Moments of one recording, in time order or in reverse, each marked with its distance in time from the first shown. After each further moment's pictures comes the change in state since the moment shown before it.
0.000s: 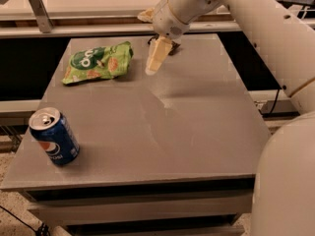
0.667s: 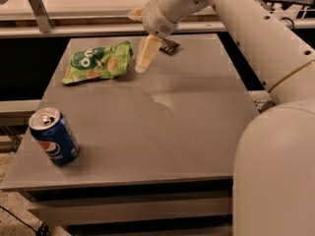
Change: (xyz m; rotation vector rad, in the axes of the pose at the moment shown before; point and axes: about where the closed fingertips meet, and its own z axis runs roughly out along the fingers) arm -0.012 -0.016 0.021 -0.007 -0.046 -0.003
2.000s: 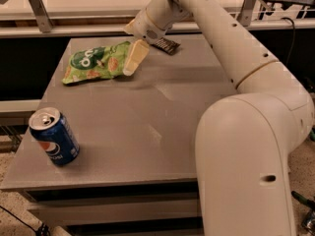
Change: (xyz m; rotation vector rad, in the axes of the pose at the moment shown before) arm 0.006 -0.007 0.057 -0.110 -0.036 0.196
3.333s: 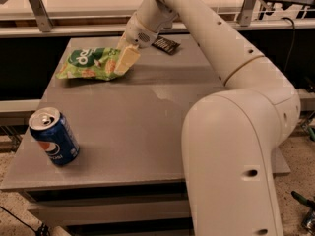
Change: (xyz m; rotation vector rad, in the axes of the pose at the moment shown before) arm -0.002 0.020 0.020 -0.102 0.074 0.039
